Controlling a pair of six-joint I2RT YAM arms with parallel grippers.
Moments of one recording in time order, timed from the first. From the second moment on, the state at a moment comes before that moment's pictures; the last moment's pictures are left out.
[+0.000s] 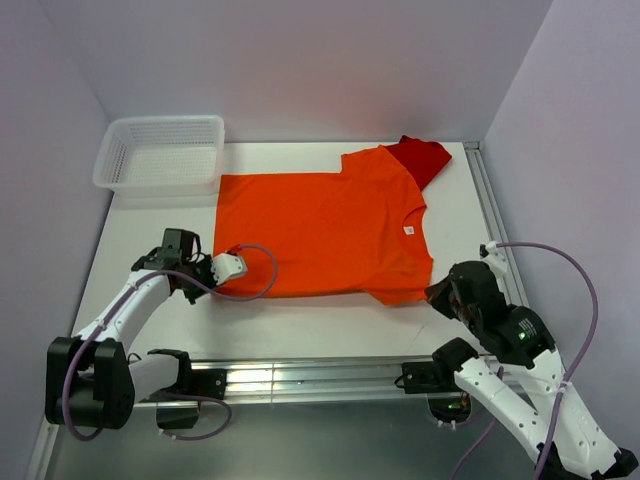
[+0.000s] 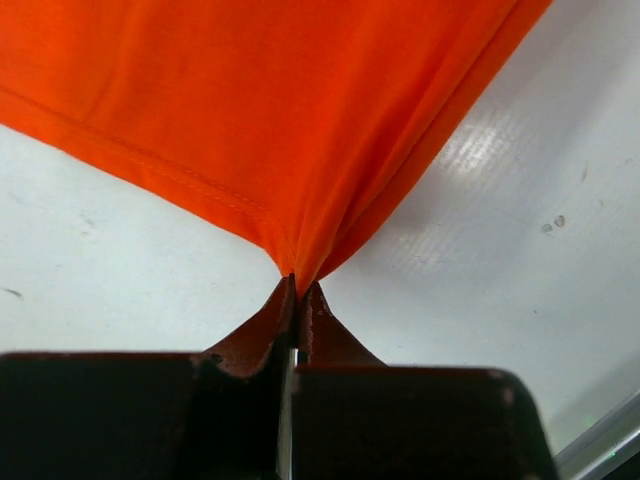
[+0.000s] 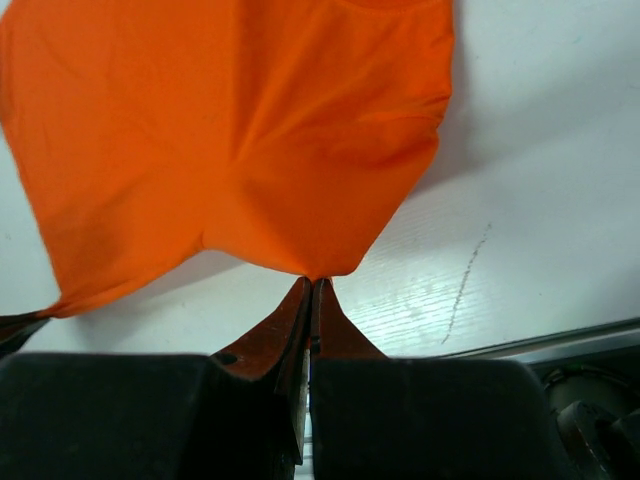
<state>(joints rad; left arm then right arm) -0.11 1.14 0.62 -0.66 0.29 1.02 0.50 0.45 0.80 -1.13 0.32 0.99</state>
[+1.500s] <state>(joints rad) -0.11 1.76 1.18 -0.55 0.16 0.58 0.18 1.56 1.27 -0.65 0.26 0.55</state>
